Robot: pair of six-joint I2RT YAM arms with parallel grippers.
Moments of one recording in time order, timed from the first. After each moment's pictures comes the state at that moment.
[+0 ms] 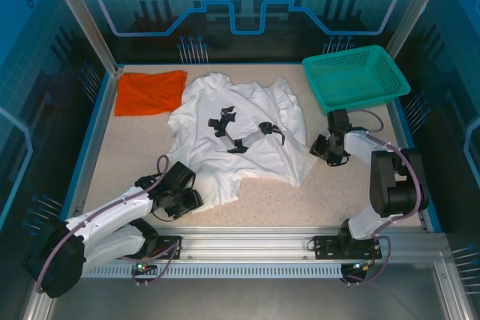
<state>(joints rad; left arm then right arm) -0.59 1.00 0.41 -0.71 0.14 -1.09 0.06 1.61 0.85 -0.50 -0.12 0.56</state>
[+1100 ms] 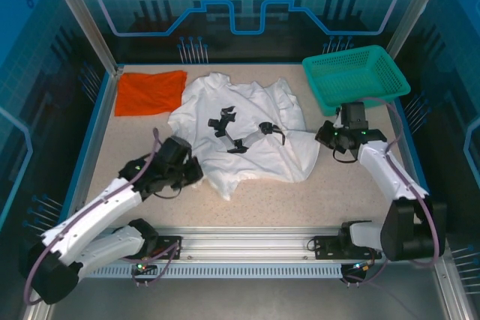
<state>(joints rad) -0.58 0.92 0.82 -0.80 0.03 -0.92 0.06 1.24 0.90 -0.55 -0.22 0.58</state>
